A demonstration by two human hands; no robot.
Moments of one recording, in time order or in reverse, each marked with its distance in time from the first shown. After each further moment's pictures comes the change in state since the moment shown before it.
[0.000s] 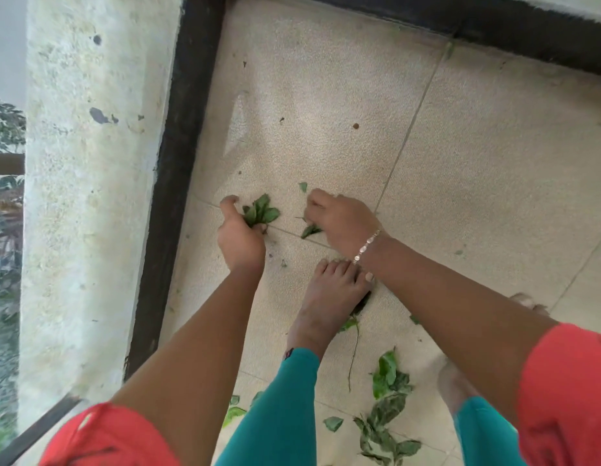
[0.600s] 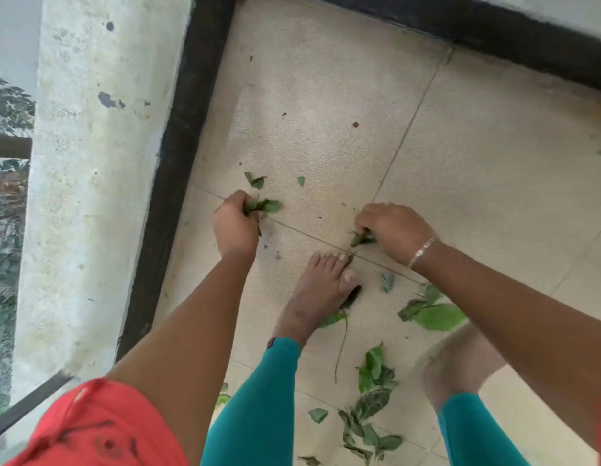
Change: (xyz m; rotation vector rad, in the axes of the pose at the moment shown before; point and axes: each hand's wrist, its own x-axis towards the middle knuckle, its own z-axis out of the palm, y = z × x) left_hand 0.000 0.000 -0.004 -0.001 -0.013 0.123; right_hand -0.058 0.048 -0.012 0.023 -0.164 0.144
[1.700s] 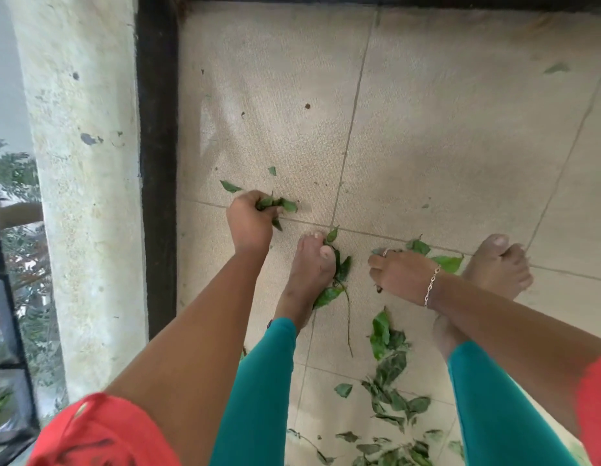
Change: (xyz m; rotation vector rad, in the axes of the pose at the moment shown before) left_hand -0.042 0.051 0.003 -0.059 -0.191 0.053; right_hand -0.094 0.001 0.081 -0.420 -0.154 -0.193
